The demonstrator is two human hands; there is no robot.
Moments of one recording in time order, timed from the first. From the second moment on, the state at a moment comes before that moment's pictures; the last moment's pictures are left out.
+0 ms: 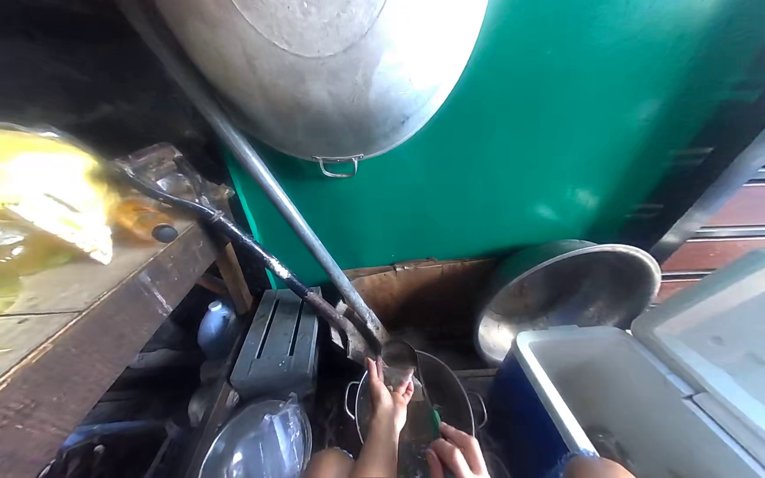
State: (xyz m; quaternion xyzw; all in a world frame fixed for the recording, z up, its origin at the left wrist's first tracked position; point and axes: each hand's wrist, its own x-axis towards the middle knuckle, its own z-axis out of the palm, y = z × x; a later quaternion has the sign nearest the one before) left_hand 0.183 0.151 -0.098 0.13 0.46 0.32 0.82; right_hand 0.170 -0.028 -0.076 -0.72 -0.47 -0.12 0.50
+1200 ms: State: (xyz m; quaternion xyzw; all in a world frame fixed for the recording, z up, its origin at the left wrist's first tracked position) left_hand 0.126 0.182 -0.119 0.61 0.54 0.19 0.55; right_hand 0.237 -0.017 -0.151 -0.81 -0.12 0.17 0.55
